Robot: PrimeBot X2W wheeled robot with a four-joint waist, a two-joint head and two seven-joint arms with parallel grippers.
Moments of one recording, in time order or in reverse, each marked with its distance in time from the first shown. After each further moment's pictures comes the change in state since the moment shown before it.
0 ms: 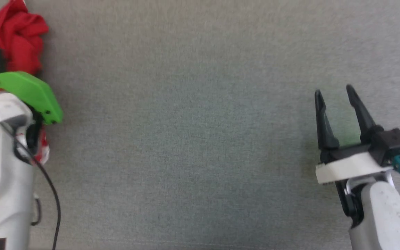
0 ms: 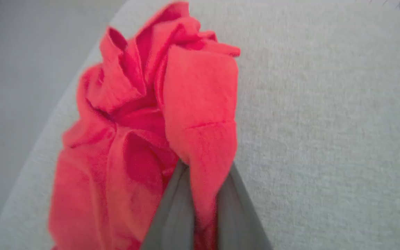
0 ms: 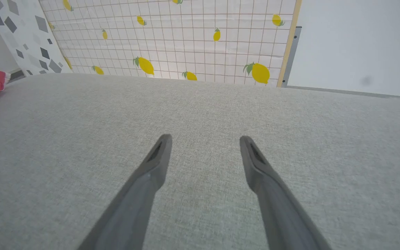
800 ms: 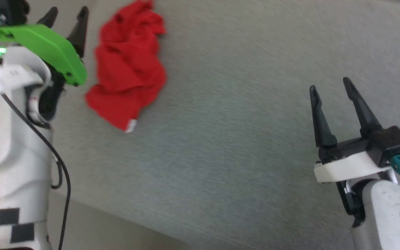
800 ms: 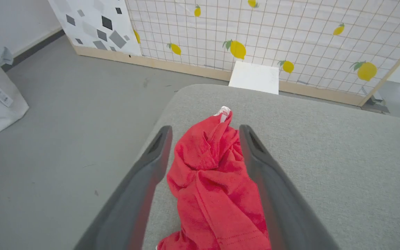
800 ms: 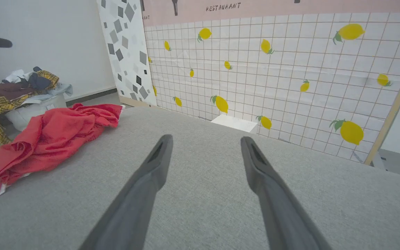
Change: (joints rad) left arm -0.160 -0.083 -0.039 -0.055 -0.045 -0.157 -0.028; right arm 0.017 -0.018 0.050 -0.113 -0.040 0.000 0.044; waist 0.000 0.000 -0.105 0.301
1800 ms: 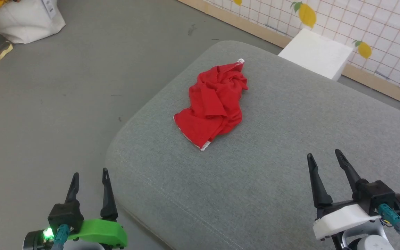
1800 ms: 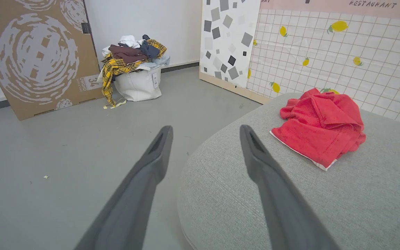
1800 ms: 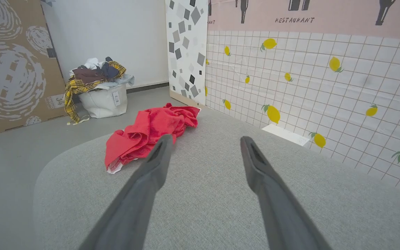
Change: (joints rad) left arm 0.836 -0.196 0.022 -0.225 0.256 0.211 -0.595; right arm 0.235 0.019 -0.037 0.105 0.051 0.000 -0.008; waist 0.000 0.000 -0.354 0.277
